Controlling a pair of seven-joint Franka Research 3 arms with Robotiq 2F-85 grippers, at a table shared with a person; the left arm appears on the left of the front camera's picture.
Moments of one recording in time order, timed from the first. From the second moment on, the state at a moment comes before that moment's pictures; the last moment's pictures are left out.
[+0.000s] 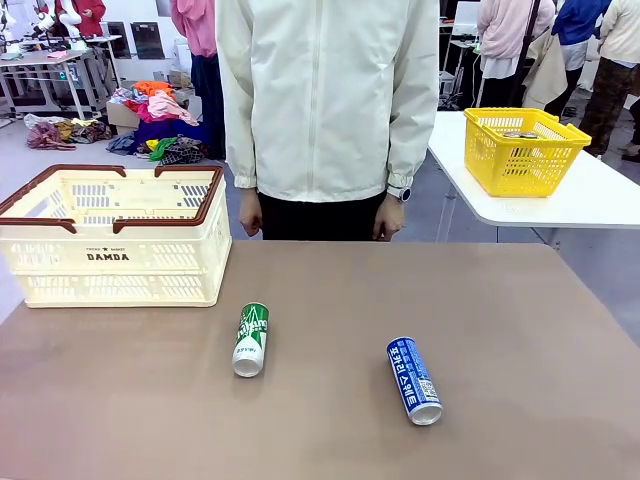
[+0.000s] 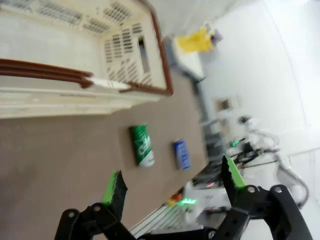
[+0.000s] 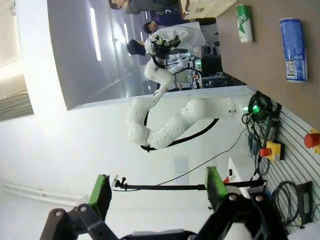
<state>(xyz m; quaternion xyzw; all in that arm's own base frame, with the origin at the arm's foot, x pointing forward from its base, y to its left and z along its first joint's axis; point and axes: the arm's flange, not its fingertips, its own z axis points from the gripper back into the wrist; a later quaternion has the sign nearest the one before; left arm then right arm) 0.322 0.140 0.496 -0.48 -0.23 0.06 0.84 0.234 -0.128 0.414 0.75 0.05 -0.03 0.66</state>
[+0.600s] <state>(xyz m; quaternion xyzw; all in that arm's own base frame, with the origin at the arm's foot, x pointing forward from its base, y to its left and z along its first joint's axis) 0.289 -0.177 0.505 -0.20 -0.18 -0.03 0.96 0.234 -0.128 0.414 0.75 0.05 -0.03 0.66</state>
